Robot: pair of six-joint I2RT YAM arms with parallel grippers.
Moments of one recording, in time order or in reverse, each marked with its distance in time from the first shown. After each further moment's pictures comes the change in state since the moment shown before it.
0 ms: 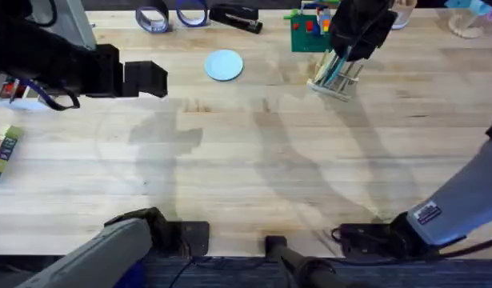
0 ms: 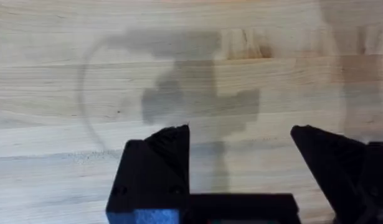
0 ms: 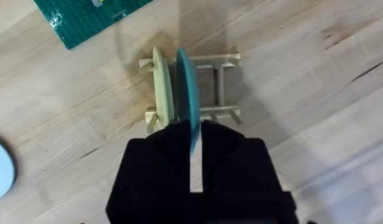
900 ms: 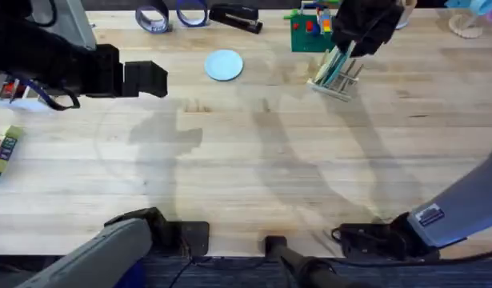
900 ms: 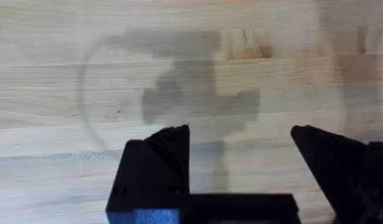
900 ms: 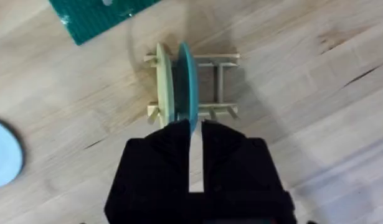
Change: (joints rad) left arm 0.000 0.000 0.000 0.000 0.000 0.000; right arm 0.000 -0.045 0.000 -0.006 -0.003 -0.034
